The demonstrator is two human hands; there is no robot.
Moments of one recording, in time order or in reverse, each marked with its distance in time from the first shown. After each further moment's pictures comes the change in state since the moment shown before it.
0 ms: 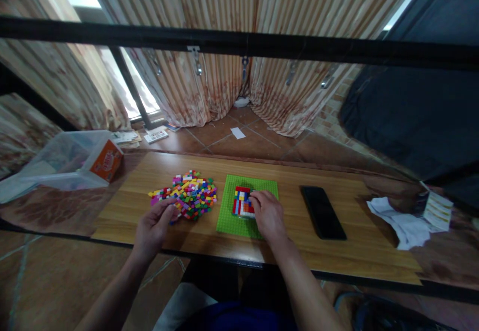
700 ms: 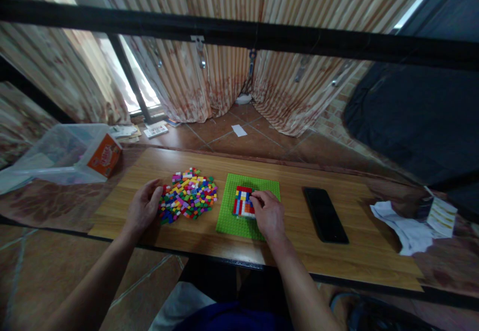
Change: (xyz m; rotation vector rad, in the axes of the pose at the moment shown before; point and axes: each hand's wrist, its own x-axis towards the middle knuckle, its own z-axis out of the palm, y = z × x) left_hand 0.071 -0.040 -0.043 0.658 0.118 0.316; right_hand 0.000 0.008 0.014 0.110 0.056 0.127
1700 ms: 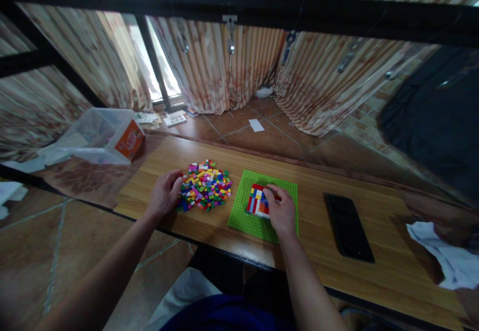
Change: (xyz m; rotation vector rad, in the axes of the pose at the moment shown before) left_hand -0.007 0.013 0.002 0.103 -0.066 0.053; right_hand 0.012 0.027 0.023 0.242 -0.002 0.255
